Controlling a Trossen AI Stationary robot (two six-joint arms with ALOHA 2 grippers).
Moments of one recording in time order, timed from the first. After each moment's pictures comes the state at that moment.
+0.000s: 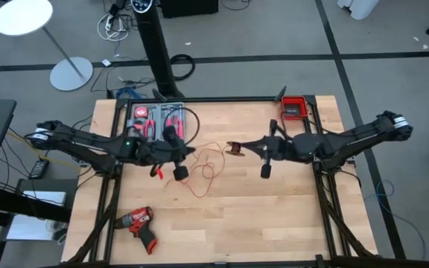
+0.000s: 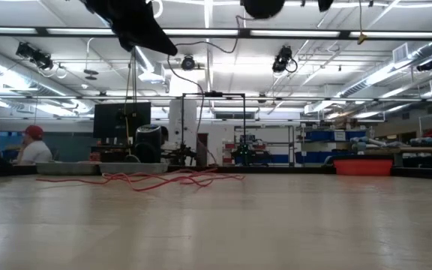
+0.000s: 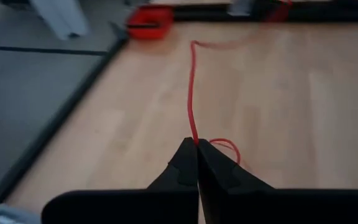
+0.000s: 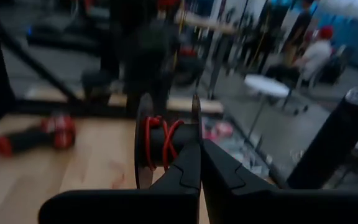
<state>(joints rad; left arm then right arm) -0.15 1.18 0.88 -0.27 -0.46 -0.14 0.25 1.04 0.81 0.12 0.50 -0.13</state>
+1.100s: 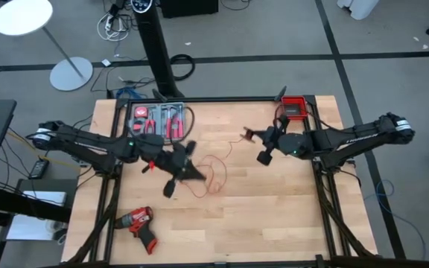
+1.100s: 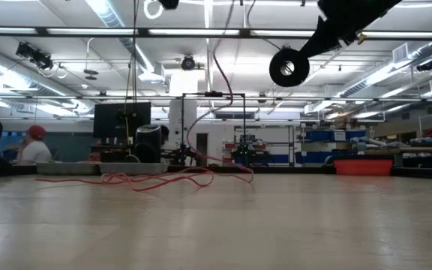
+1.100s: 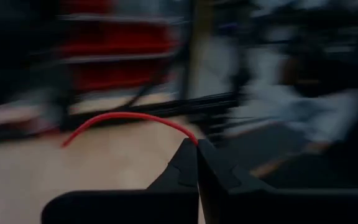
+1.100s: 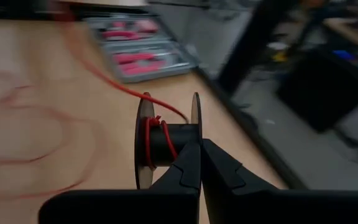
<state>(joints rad) -0.14 1.20 0.89 0.18 0.21 -0.05 0.15 1.03 0.81 -0.35 0.72 0.11</state>
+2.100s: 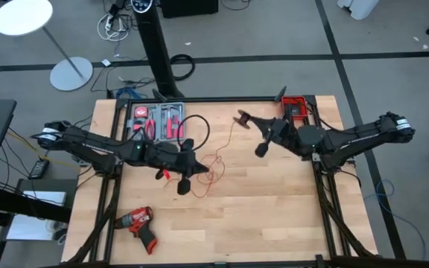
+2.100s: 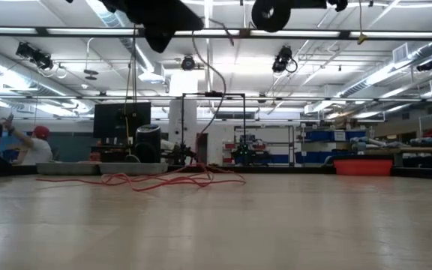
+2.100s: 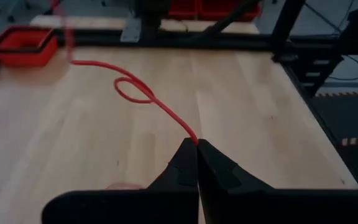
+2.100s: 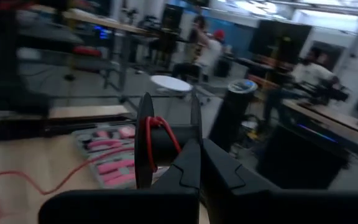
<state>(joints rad) -0.15 1.30 0.88 0.00 -0.08 -0.11 0.18 1.02 0.81 0.20 0.85 -0.21</state>
